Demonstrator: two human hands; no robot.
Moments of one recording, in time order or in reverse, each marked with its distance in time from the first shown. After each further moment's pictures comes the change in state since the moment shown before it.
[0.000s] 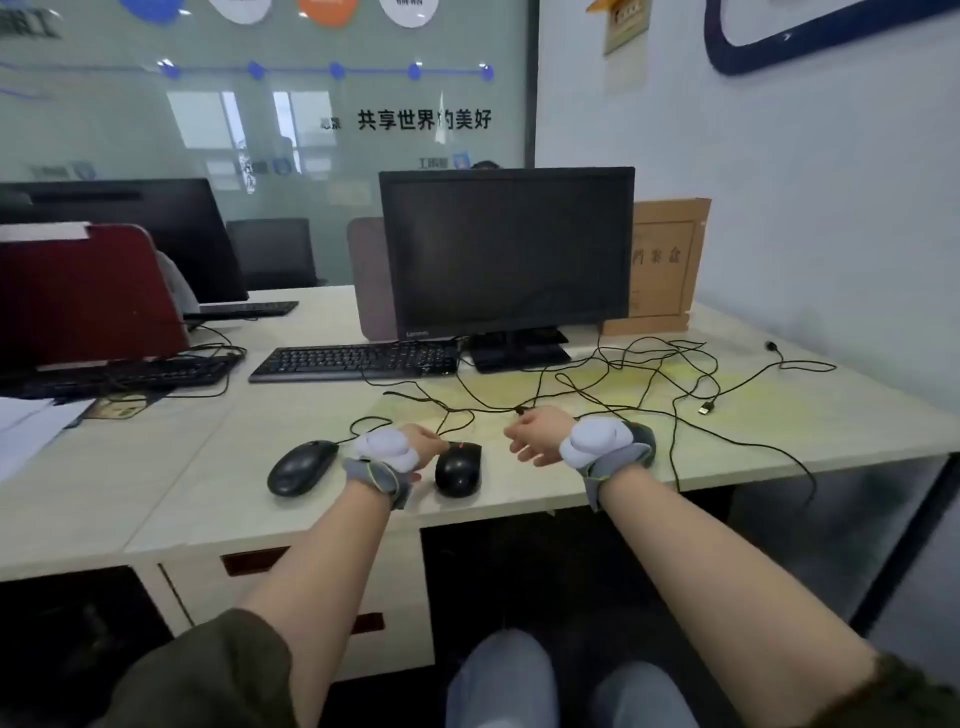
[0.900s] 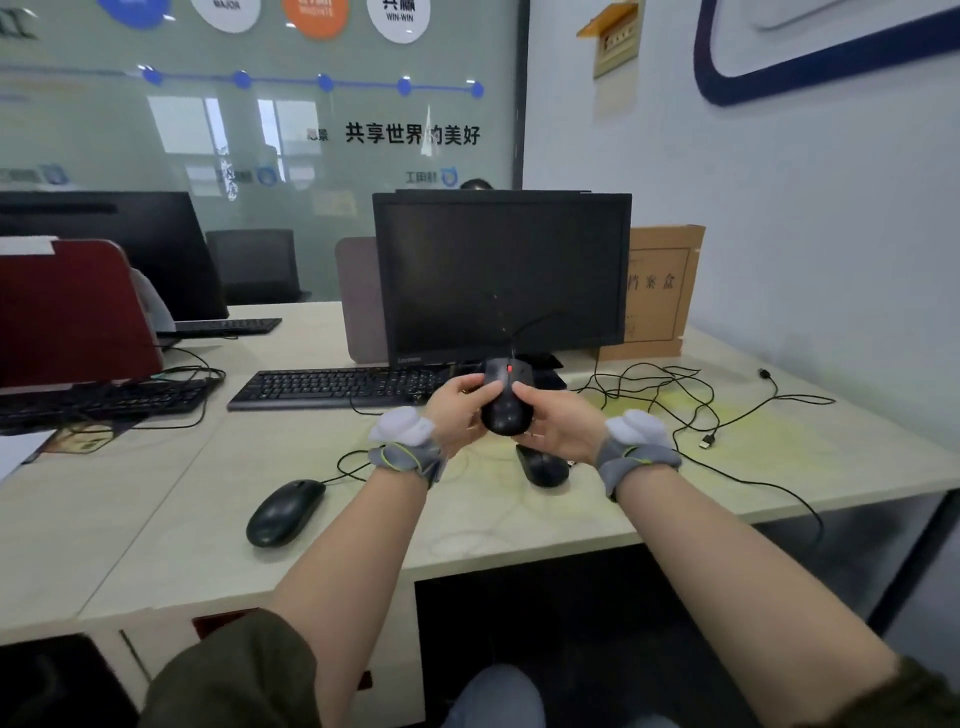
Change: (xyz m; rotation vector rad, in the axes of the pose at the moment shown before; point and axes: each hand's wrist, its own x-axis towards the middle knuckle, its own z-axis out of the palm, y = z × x) left_hand -0.008 0.098 -0.007 -0.755 -0.185 0.262; right_hand 0.026 -0.026 -0.036 0.835 -0.029 -0.118
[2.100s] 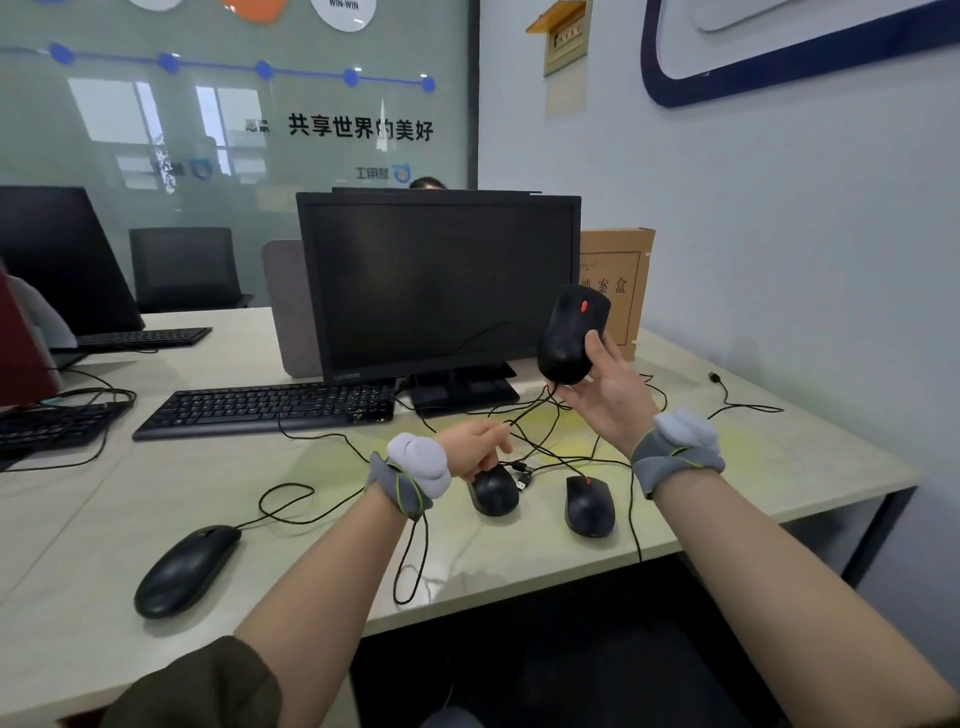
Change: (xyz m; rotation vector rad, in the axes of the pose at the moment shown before) left_hand 0.047 -0.011 0.055 0.879 -0.348 0.083; right_hand 0.001 -0.054 -0.094 0.427 0.071 -0.441
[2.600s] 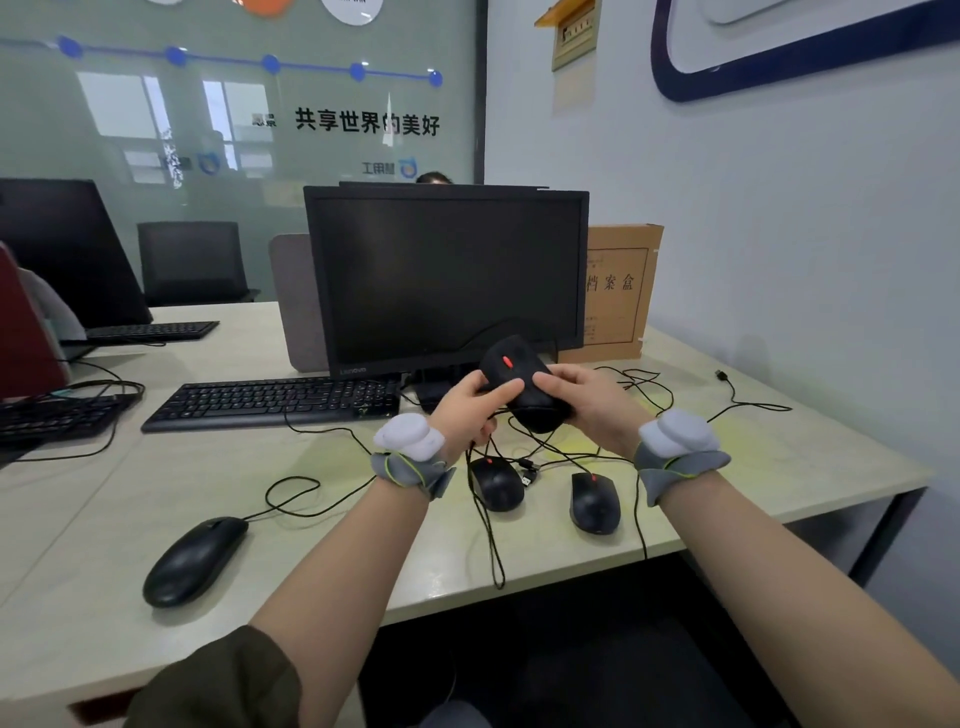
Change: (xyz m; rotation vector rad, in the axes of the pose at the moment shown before) left_hand 0.007 0.007 -0.003 -0.699 0.237 0.088; right_hand -0.009 0.014 0.006 -0.667 -0.142 0.140
